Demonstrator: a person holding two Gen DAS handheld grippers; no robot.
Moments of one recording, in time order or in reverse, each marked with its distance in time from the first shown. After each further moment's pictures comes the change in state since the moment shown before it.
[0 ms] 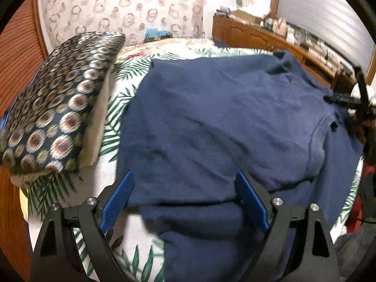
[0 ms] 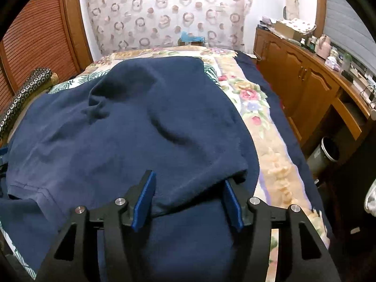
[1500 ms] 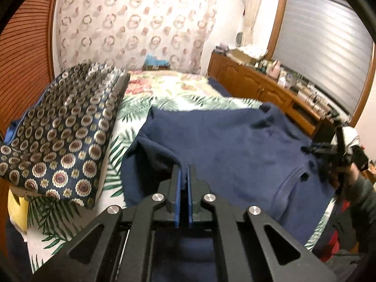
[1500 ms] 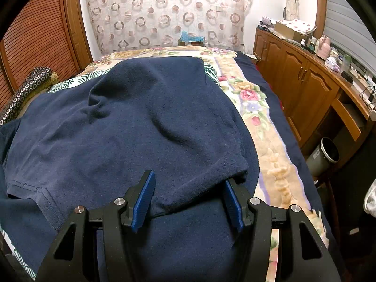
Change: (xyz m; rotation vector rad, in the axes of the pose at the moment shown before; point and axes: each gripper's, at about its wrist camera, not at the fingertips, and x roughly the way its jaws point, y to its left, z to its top) left arm -0.042 0.007 0.034 -0.105 -0.207 -0.108; right arm -0.002 0.000 0.001 -0.011 -0.001 -0.004
